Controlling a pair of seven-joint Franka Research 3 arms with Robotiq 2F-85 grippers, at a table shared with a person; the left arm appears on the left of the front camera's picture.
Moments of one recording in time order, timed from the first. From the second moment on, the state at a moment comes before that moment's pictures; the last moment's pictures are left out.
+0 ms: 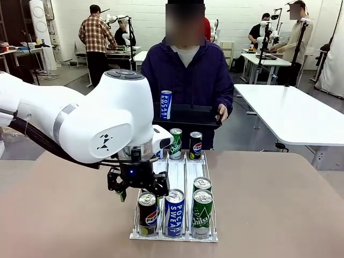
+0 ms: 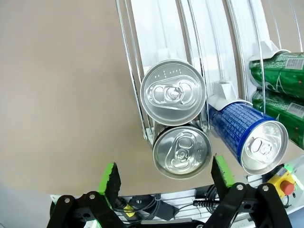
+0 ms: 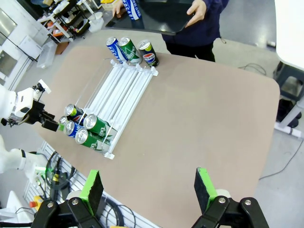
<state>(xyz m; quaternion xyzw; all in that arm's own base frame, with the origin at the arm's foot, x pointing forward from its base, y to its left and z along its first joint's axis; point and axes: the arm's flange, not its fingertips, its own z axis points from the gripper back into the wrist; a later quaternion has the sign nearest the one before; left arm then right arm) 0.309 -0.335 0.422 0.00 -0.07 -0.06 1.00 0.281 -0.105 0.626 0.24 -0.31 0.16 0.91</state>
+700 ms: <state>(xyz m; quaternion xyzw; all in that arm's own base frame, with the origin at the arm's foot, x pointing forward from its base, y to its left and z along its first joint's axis) 0.320 -0.338 0.411 -0.01 -0.08 -0.07 0.99 0.281 -0.105 0.626 0.24 -0.31 0.16 0.91</state>
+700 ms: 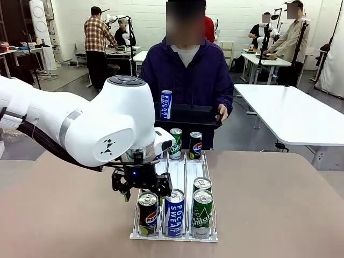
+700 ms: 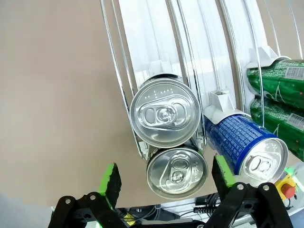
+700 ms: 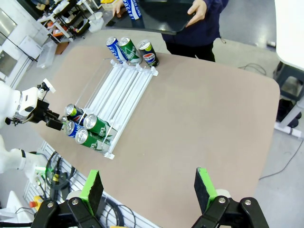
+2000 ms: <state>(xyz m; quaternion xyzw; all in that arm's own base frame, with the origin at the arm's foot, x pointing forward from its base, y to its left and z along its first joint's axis) 0.321 -0.345 0.420 -0.01 -0.07 -0.08 0.99 0.281 -0.105 0.626 0.24 -0.31 0.16 0.91</state>
